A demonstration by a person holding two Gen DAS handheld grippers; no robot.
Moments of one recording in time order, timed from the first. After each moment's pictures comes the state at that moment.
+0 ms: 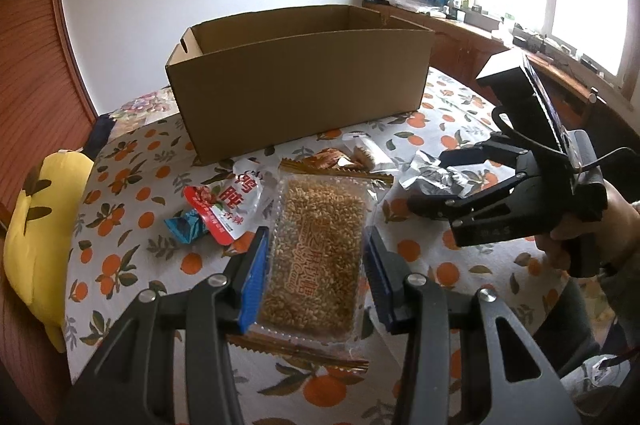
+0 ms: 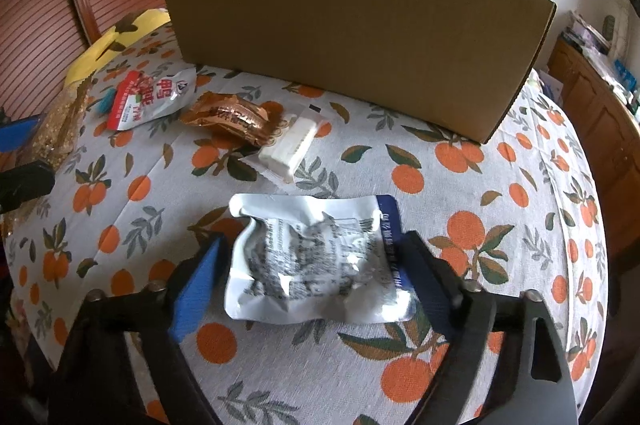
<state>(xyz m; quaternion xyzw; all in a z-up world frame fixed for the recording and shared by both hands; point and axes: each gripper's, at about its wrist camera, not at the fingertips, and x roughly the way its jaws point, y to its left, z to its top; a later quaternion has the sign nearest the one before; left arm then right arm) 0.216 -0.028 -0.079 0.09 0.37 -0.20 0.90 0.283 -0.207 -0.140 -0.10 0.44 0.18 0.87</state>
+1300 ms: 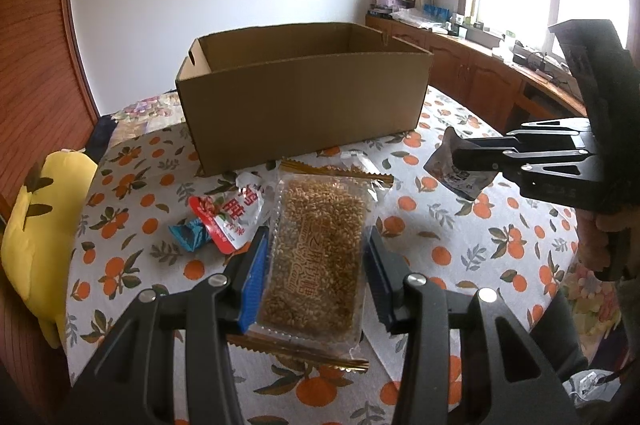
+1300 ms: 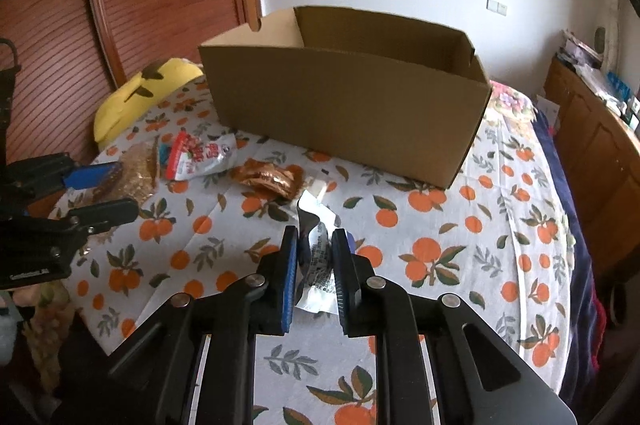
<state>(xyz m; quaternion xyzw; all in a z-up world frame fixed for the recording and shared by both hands) 0.212 -0.026 -0.064 0.07 0.35 -0.20 0.91 0.243 -0.220 -0.066 -0.08 0.37 0.20 0.90</state>
